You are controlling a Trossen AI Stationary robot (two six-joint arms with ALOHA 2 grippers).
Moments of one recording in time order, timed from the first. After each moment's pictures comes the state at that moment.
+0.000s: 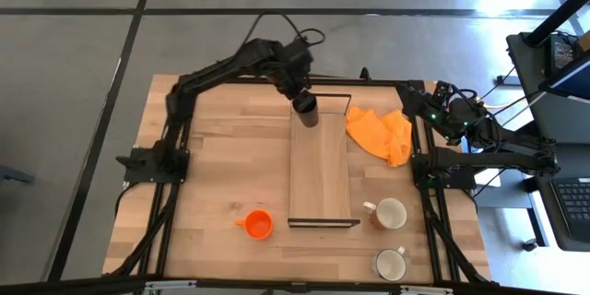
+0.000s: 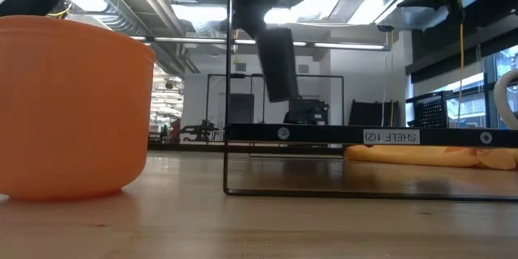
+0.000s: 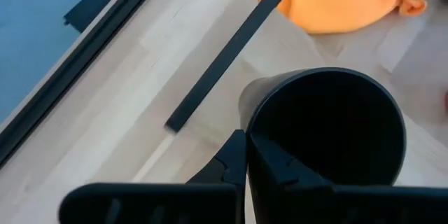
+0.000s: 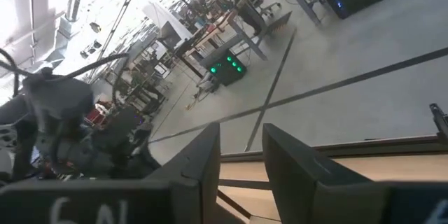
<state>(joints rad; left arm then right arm) 0.40 2.06 2.30 -1.35 0.01 -0.29 -0.16 0.47 0.66 -0.25 0.71 0.83</state>
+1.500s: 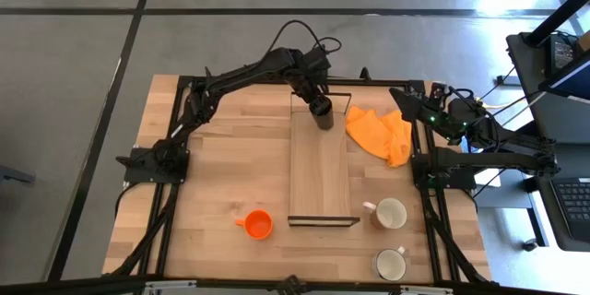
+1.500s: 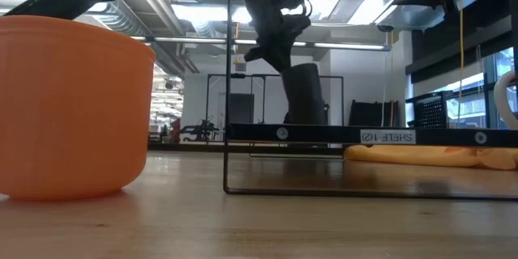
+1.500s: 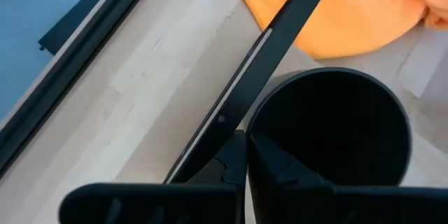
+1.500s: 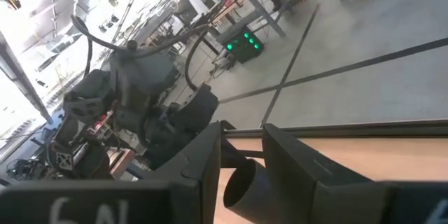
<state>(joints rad) 0.41 2.25 2.36 -1.20 0.03 -0.23 -0.16 0.47 0.66 -0.27 0.58 0.84</state>
